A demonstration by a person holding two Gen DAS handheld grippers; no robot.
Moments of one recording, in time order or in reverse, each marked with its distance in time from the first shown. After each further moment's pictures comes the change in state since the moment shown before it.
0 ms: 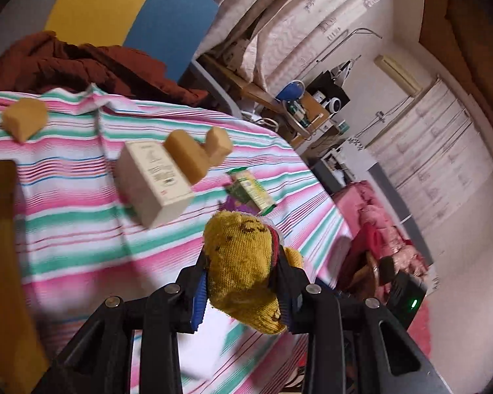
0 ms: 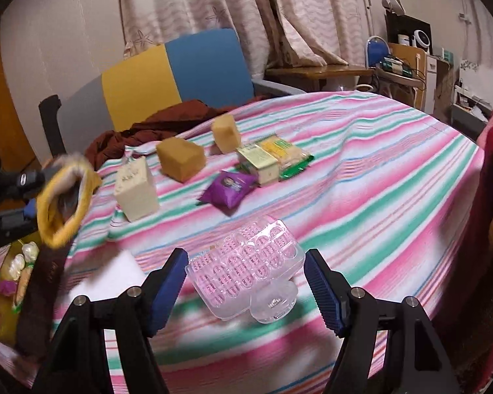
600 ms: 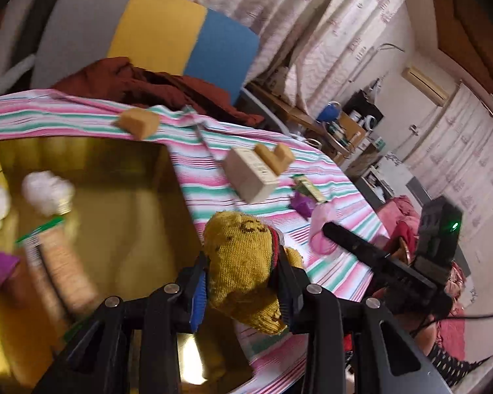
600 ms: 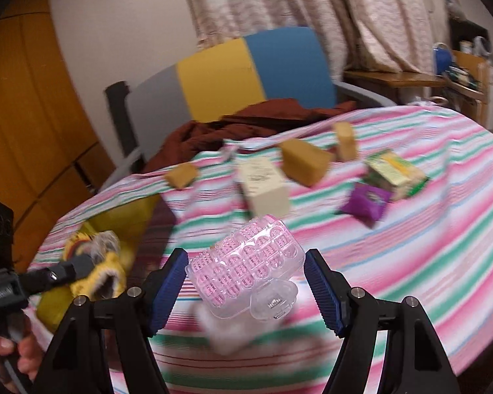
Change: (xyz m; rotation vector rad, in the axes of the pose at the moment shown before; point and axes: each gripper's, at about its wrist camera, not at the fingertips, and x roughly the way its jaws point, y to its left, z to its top) left arm -0.127 0.056 -0.066 -0.006 -0.125 0.209; right arm -0.011 0.120 0.007 -0.114 0.022 0.312
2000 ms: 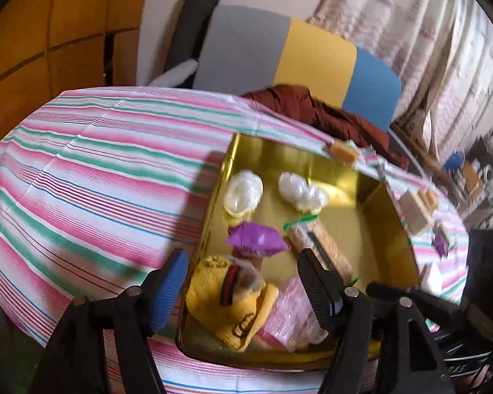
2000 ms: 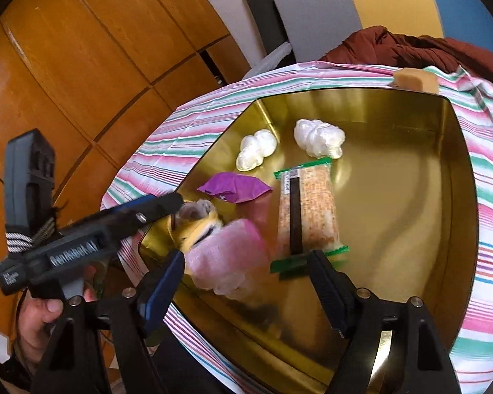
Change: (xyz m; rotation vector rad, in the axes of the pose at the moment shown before) left arm -0.122 0.126 -0.032 -0.231 -0.142 0.556; right arm 0.101 0.204 -0.061 -0.213 0.416 0.466
